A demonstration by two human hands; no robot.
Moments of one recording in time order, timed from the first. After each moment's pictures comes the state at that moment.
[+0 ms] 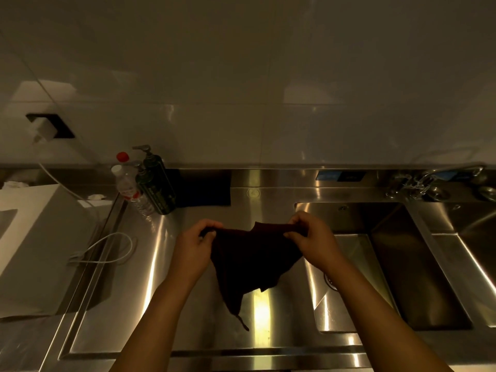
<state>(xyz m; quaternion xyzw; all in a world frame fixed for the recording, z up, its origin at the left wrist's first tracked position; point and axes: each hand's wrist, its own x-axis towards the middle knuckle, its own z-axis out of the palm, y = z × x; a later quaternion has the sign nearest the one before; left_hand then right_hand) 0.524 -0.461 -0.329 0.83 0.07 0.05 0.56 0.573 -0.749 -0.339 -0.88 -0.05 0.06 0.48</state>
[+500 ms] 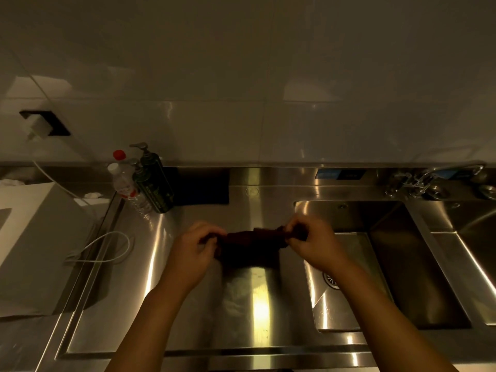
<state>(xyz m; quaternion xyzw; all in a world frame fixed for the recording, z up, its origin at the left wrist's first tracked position) 0.519 -0.455 -0.335 0.87 -0.05 0.10 0.49 0.569 -0.754 -0.329 -0.89 -0.10 0.07 0.44</state>
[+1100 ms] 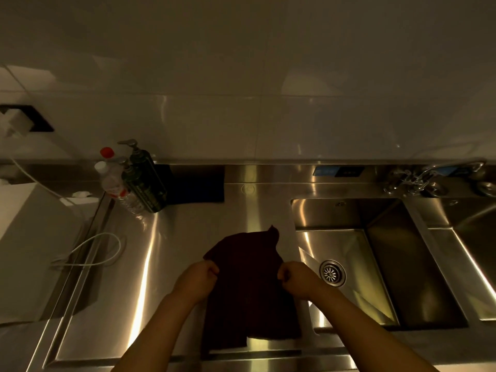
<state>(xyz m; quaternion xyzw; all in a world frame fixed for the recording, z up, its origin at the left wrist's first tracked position) 0.530 -0.451 -0.471 0.91 0.10 -0.23 0.33 0.557 -0.759 -0.456 -0.91 -0.04 0.33 0.24</state>
